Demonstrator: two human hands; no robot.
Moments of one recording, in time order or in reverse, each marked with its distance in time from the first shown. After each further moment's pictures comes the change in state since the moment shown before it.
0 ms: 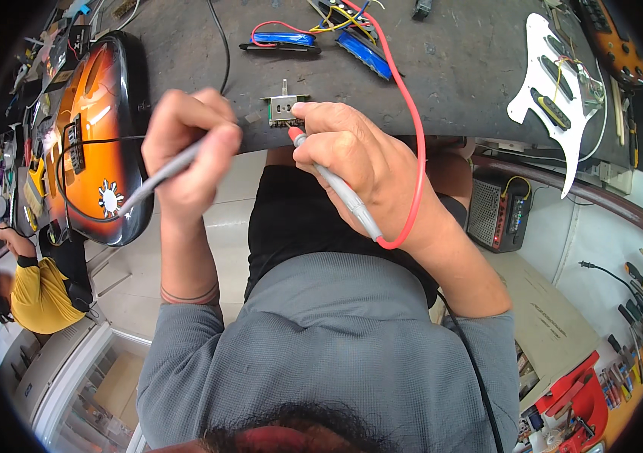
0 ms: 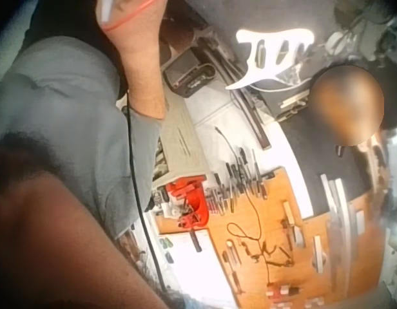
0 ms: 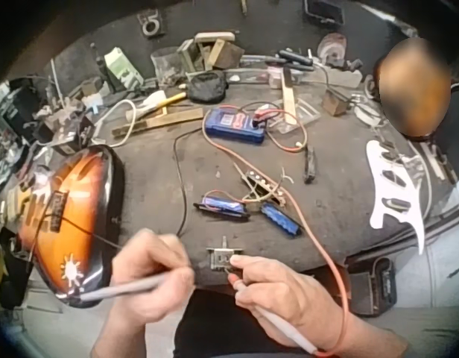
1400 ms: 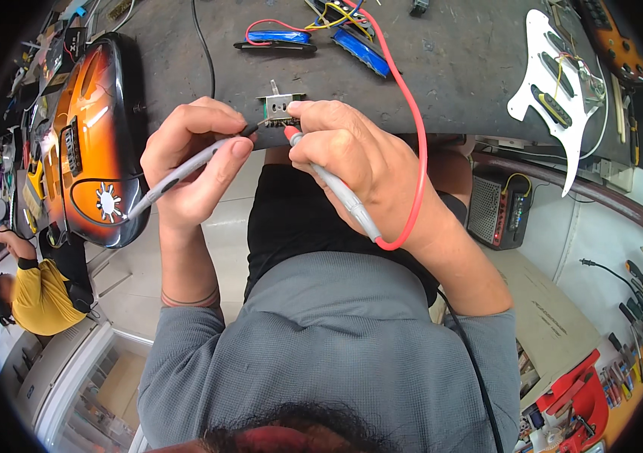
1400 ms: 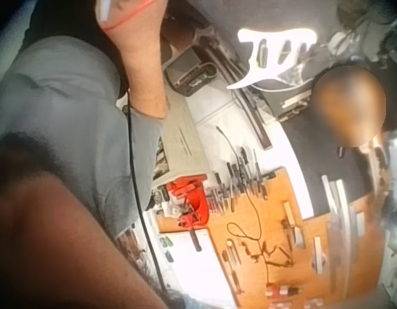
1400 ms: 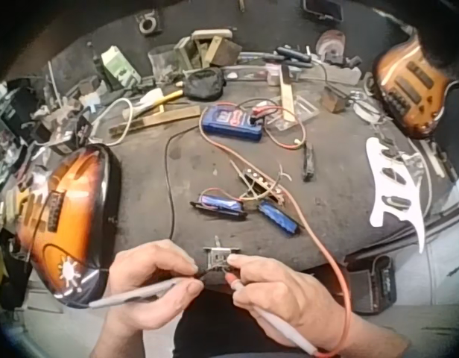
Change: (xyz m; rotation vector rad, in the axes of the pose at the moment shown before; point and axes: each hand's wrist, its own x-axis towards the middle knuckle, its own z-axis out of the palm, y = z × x) left_hand -0.005 0.000 0.002 0.219 -0.013 0.031; right_hand -0.002 0.005 -0.001 -0.023 -0.001 -0.018
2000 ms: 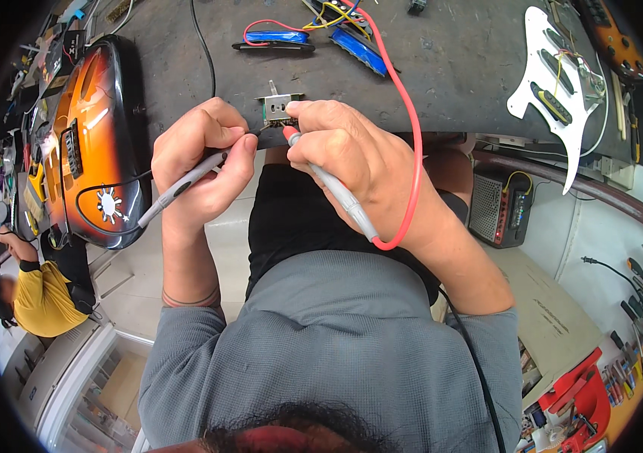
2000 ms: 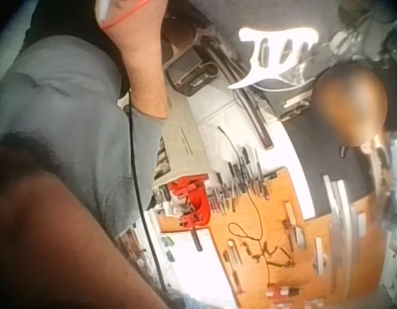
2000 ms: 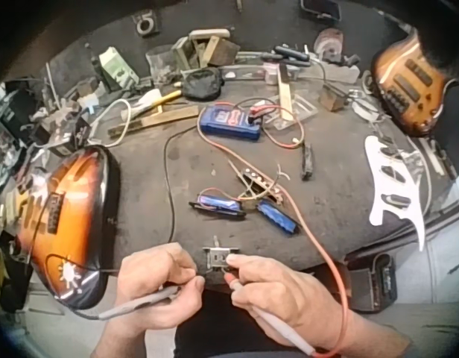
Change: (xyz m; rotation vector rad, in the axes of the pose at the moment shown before) left_hand 0.004 -0.001 -0.001 0.245 -0.081 0.131; right_hand 0.002 -0.002 0.001 -0.017 0.000 -0.004
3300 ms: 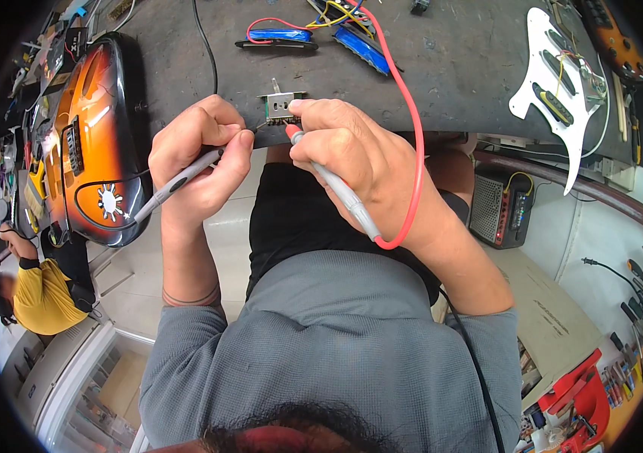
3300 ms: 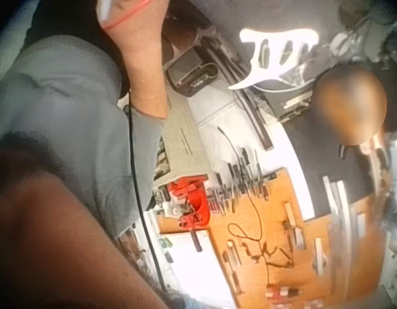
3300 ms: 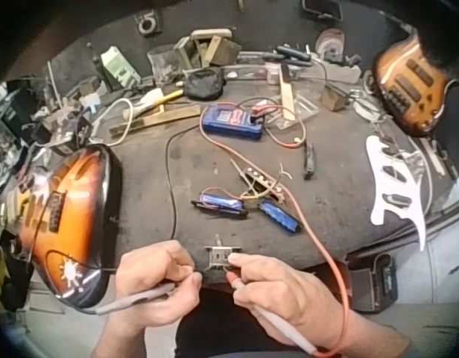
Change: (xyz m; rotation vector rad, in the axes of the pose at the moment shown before) left_hand -0.002 -0.001 -0.002 -0.008 0.019 -0.032; right_hand -0.002 -0.007 -0.001 0.085 -0.015 0.101
